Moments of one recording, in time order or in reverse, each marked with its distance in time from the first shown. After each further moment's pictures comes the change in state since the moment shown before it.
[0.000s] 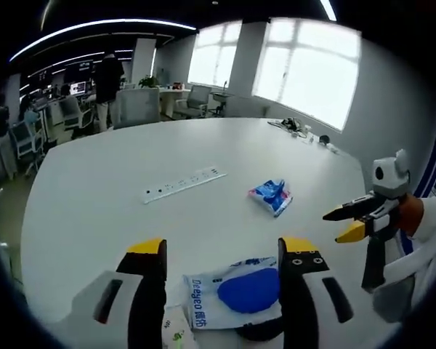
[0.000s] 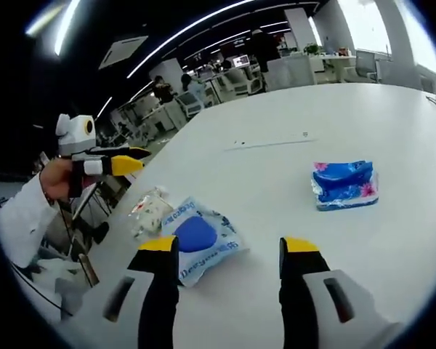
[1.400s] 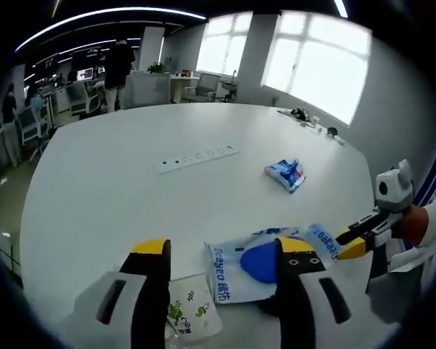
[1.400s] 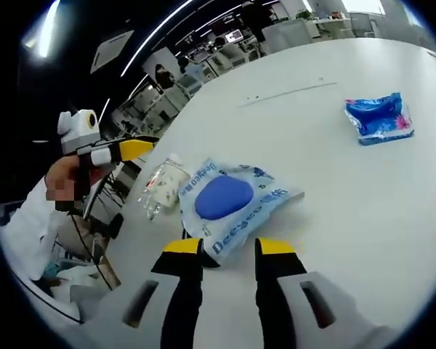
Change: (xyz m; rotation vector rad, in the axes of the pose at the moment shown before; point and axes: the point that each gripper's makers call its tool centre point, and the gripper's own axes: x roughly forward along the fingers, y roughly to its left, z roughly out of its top) left arm -0.006 0.036 -0.046 -0.040 0.061 0.032; right arm 0.044 0.037 -0.065 0.156 0.128 0.082
